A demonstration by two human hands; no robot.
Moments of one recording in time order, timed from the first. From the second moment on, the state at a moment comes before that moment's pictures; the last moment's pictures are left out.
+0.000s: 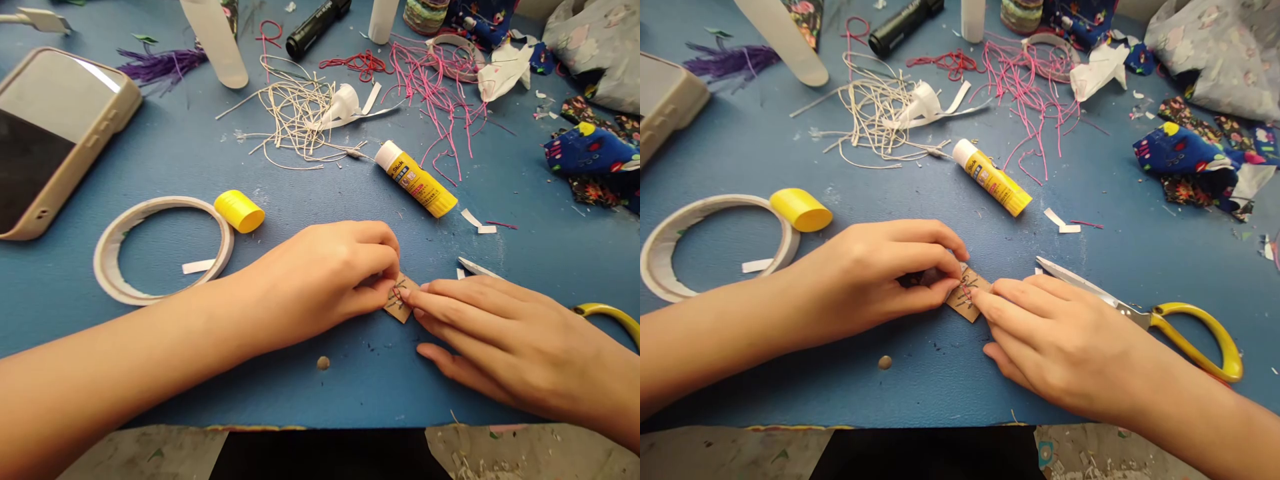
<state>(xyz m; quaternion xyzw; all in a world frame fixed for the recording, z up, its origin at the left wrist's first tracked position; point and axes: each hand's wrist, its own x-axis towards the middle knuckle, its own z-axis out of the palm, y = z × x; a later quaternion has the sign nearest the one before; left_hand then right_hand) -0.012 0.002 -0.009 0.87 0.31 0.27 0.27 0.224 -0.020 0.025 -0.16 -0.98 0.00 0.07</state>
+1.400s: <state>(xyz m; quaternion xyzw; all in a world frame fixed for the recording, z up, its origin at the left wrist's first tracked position) -0.007 0.001 -0.017 0.90 0.29 0.25 0.19 0.222 -0.004 0.020 -0.36 -0.88 0.26 0.16</state>
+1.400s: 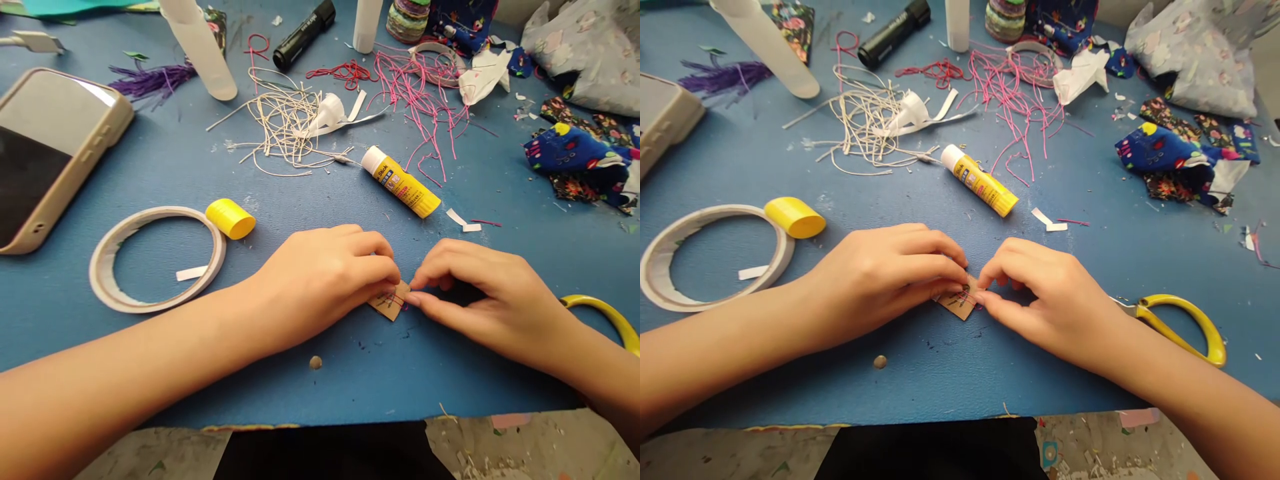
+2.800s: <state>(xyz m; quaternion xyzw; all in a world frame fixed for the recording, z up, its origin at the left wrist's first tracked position) -0.011 0.004 -0.008 0.82 0.35 0.30 0.33 0.213 0.005 0.005 -0.24 -0.95 0.09 0.19</state>
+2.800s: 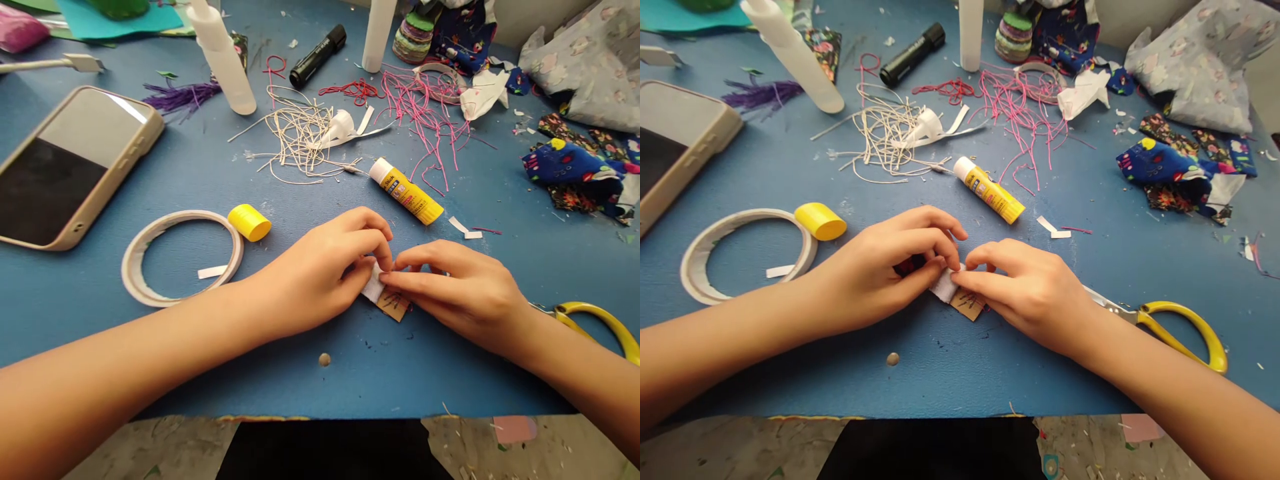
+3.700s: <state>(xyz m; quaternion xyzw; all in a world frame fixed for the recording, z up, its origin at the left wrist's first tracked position) -0.017 0.010 -0.008 0.84 0.30 0.25 0.36 0.206 0.003 0.010 -0.23 -0.96 0.03 0.18</state>
